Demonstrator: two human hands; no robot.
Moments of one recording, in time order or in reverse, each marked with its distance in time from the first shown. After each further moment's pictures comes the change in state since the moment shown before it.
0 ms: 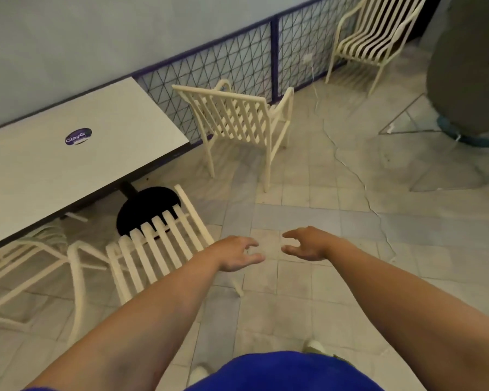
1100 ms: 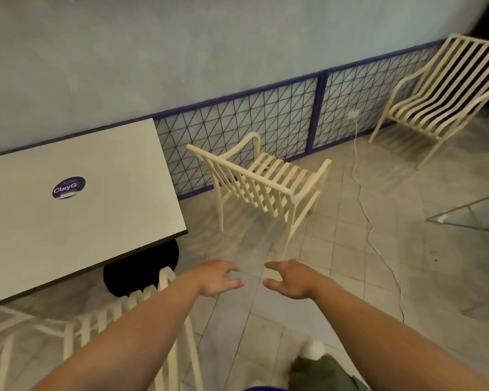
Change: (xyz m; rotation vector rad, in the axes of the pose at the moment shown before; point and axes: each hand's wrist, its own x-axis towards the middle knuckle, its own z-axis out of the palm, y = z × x) left_hand 0.261 -0.074 -0.265 -0.066 0.096 -0.184; right_hand 0.306 0.026 -0.256 -0.057 -0.066 -0.204
